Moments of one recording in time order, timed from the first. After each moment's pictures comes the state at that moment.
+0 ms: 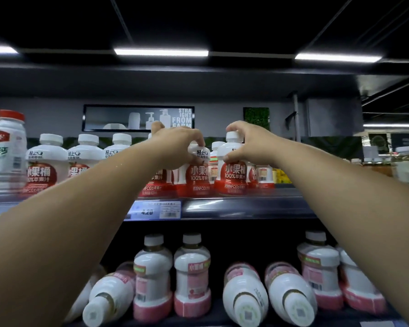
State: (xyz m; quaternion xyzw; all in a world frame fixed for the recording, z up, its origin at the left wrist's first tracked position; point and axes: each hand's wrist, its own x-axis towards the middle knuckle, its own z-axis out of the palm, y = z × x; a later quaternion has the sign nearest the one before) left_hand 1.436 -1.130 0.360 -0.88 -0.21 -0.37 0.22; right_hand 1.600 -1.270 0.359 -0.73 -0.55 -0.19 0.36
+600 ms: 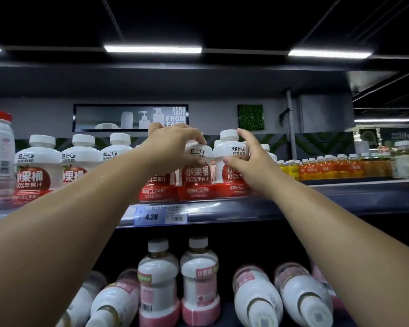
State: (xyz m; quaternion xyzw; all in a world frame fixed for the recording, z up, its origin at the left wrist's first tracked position) left_hand 1.427 -1.114 0.356 -0.89 -0.15 -0.40 0.16; right_hand 1.604 -1.240 0.301 -0.61 -0.53 -0.11 0.57
